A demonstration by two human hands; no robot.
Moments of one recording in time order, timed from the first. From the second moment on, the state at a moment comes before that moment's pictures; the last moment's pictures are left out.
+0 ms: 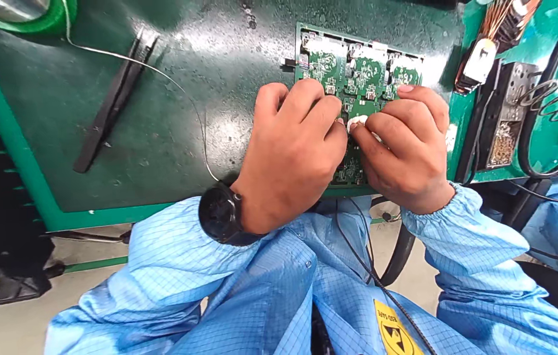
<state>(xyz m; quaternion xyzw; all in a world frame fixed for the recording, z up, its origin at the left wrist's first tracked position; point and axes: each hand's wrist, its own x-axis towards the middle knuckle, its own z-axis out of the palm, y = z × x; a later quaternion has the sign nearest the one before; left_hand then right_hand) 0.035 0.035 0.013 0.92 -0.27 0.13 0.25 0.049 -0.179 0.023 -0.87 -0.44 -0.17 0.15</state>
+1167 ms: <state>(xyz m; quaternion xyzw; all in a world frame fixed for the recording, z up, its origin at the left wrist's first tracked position) 0.039 0.008 0.044 0.91 -0.32 0.08 0.26 0.037 -0.224 0.029 -0.93 -0.28 -0.17 0.19</state>
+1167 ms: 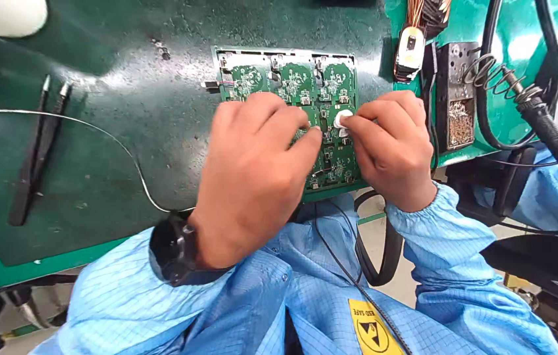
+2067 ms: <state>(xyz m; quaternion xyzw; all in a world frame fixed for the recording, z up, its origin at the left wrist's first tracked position) 0.054 -0.019 0.022 0.92 -0.27 0.09 0.26 0.051 -0.229 0.016 -0.89 -0.40 -0.18 0.15</state>
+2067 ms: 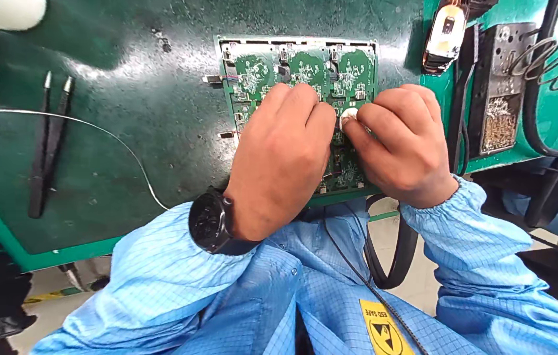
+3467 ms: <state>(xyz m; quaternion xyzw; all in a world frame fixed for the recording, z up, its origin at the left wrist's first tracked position) 0.053 -0.015 0.020 0.92 -0.26 0.07 0.28 0.030 -0.201 0.019 -0.92 -0.26 -0.16 0.23</state>
